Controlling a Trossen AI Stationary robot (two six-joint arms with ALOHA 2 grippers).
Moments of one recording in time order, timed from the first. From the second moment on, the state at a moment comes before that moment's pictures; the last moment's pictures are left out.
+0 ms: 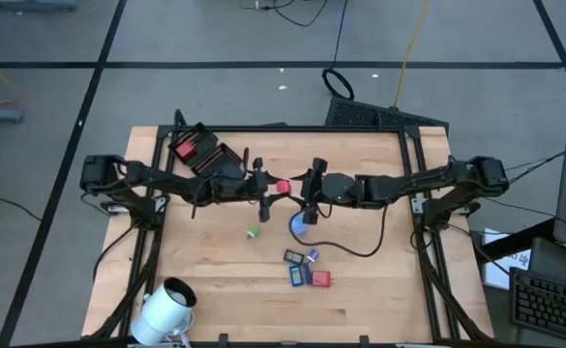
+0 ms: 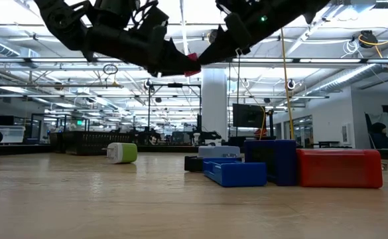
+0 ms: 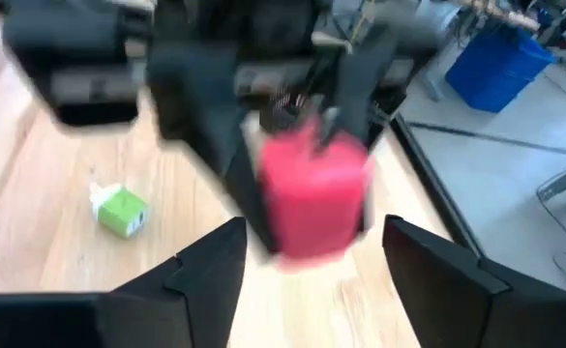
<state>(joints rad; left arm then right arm) 0.10 1.54 0.70 0.67 -0.09 0.15 0.02 1.49 0.96 0.09 0.32 -0.18</state>
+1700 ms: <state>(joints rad) 0.69 1.01 0.32 -0.04 -0.77 -0.60 0.03 1.50 0.96 0.12 0.31 -0.17</state>
